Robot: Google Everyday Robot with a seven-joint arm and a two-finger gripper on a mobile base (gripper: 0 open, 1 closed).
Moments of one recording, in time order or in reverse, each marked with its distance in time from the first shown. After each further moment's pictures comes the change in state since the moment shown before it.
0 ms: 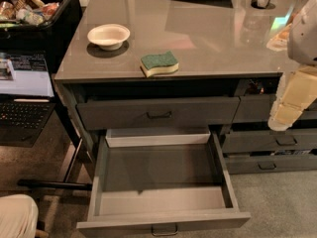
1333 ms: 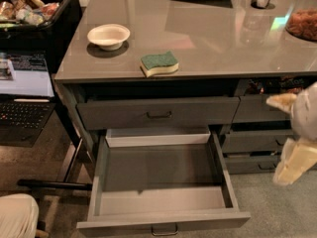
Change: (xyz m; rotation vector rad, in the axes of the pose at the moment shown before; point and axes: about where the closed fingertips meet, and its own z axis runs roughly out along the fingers) arm 0.065 0.047 0.099 -0.027 -0.088 -0.046
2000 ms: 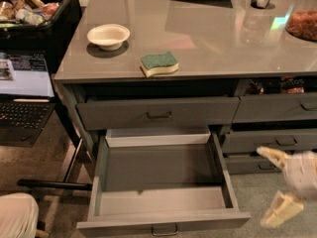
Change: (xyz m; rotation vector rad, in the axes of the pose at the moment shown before) arm 0.061 0.064 0.122 -0.059 -0.280 0.064
